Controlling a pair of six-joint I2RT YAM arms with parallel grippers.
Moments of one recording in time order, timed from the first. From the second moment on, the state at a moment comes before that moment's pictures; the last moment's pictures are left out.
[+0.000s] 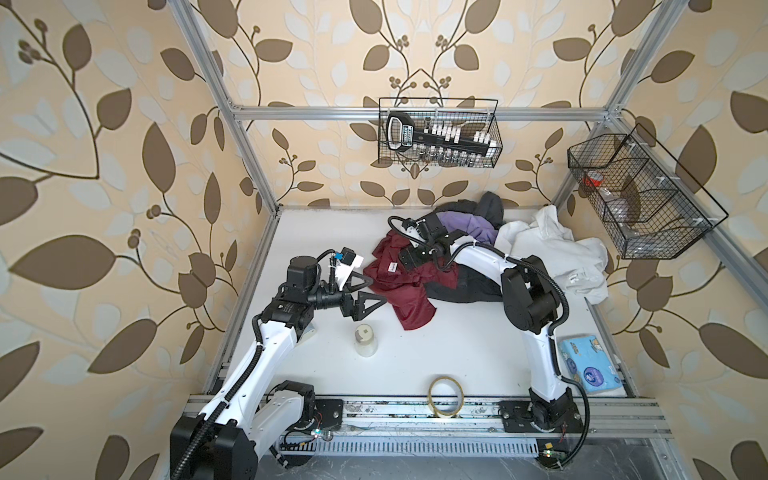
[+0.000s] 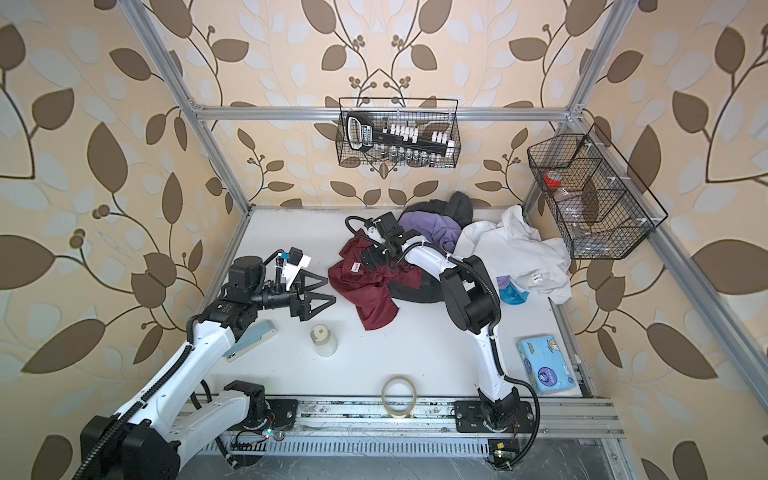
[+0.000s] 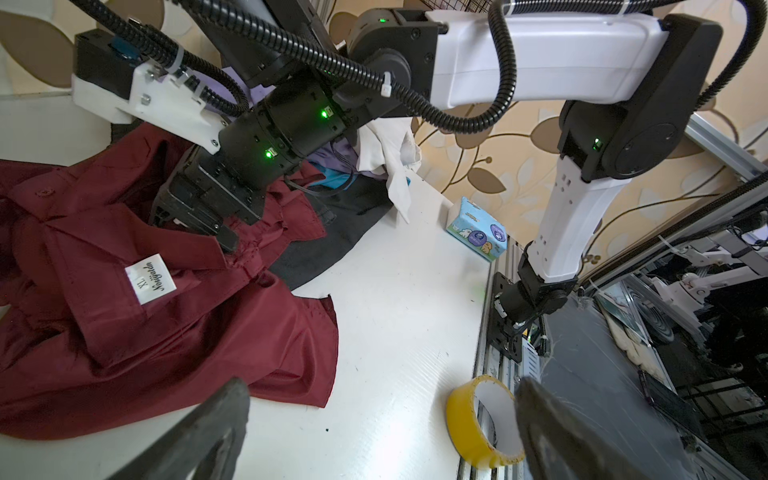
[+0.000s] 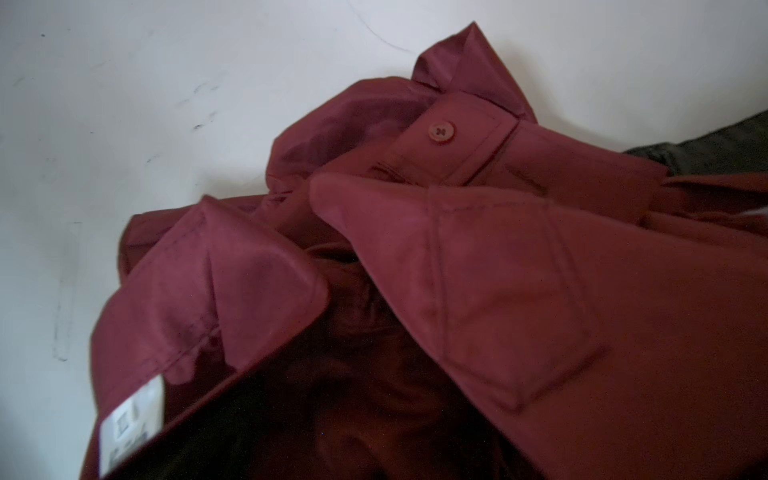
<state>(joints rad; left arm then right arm) -0.14 0.97 0.70 -0.25 1.04 0.00 0.54 2.20 1.76 -0.48 -0.12 -0.01</state>
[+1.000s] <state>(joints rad) -0.14 0.98 0.70 -0.25 1.04 0.00 0.66 2.67 2.36 -0.54 -0.31 0.13</state>
